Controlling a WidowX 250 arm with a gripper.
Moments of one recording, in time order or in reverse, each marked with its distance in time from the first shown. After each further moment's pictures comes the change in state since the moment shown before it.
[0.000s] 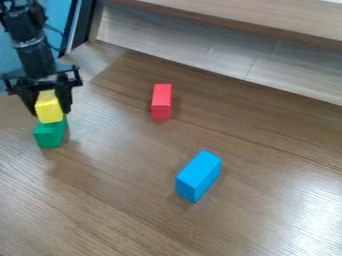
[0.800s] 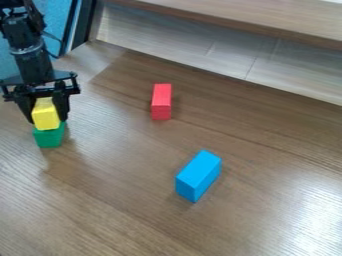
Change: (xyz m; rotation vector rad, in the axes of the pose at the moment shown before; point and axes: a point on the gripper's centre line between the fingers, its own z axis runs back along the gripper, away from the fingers) arm -0.005 0.007 -0.004 0.017 0.009 -0.003
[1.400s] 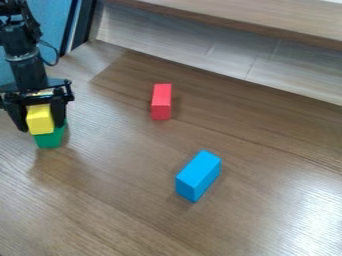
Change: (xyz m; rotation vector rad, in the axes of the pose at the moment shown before) arm -0.003 0.010 -0.009 0.027 0.047 0.036
